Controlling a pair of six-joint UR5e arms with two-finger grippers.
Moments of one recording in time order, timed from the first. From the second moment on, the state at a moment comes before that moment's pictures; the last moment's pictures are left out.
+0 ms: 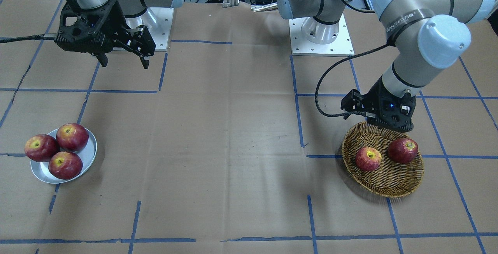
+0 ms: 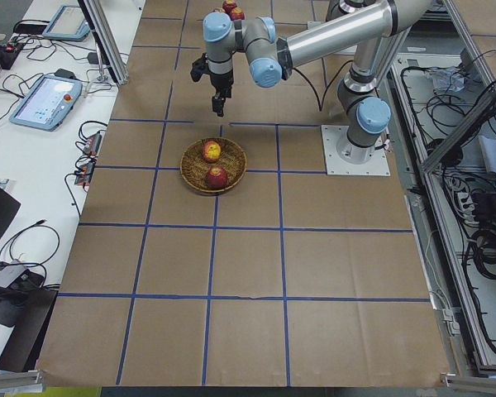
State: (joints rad) left arm -1.34 -1.72 -1.78 -1.25 1.56 0.52; right arm 1.59 -1.65 1.67 -1.62 -1.55 0.08
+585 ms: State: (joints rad) left arm -1.27 -1.89 -1.78 -1.04 1.56 0.69; right arm 1.59 -1.65 1.67 -1.62 -1.55 0.08
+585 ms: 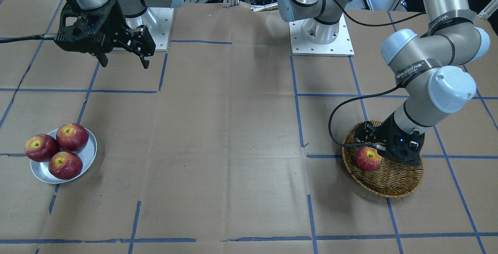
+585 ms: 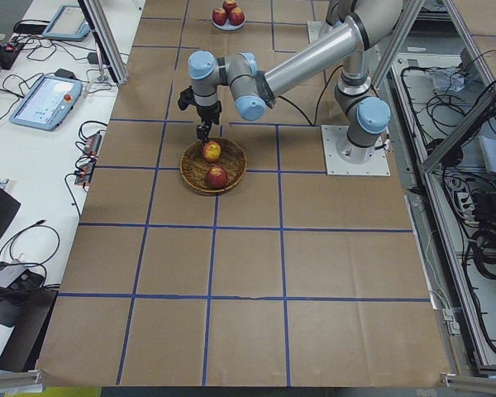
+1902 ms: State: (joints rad) left arm -1.25 -2.00 -1.83 -0.96 1.56 0.75; right arm 1.59 -1.65 1.67 -1.62 -1.54 0.07
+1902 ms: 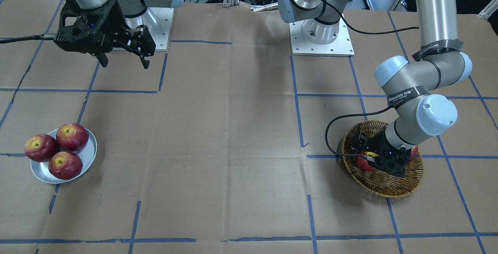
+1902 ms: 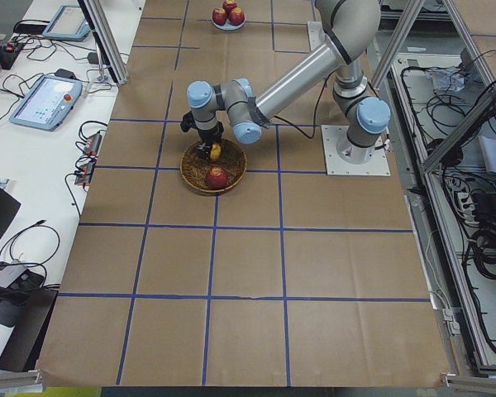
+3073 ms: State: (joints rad) left arm -1.31 -1.95 -1.79 -0.95 1.66 0.63; right arm 1.59 -1.65 1.67 -1.63 -1.54 0.07
